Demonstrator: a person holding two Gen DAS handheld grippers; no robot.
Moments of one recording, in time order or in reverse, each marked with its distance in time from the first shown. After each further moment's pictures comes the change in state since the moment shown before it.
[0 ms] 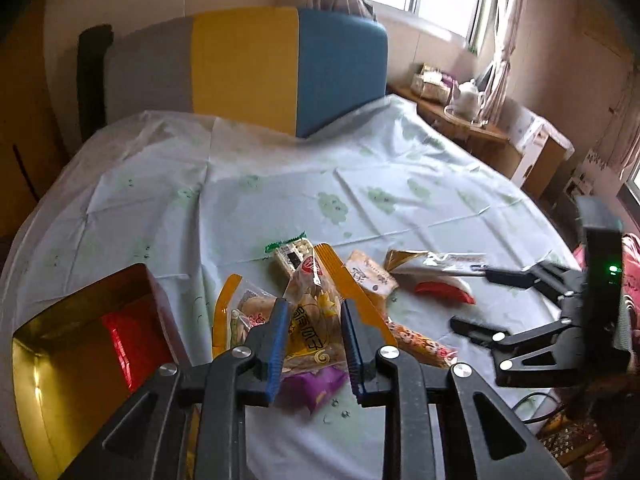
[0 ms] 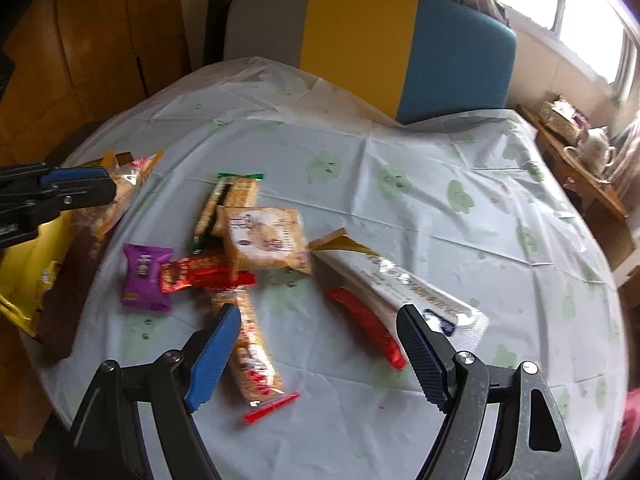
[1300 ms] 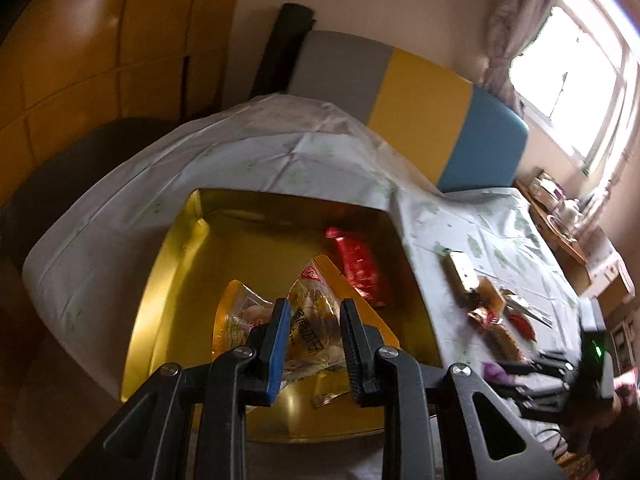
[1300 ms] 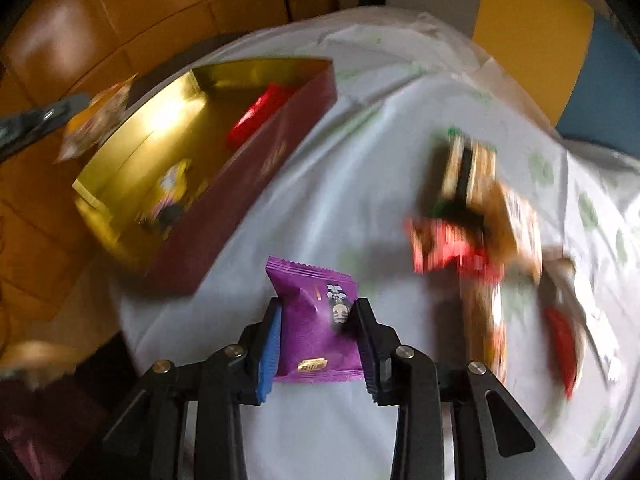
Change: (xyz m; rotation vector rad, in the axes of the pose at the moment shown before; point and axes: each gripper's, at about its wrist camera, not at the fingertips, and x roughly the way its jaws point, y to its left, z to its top) left arm -0.127 0.157 -0.137 -0.486 -0.121 0.270; right arm 0.027 0.124 -0.030 -0.331 0.226 0.302
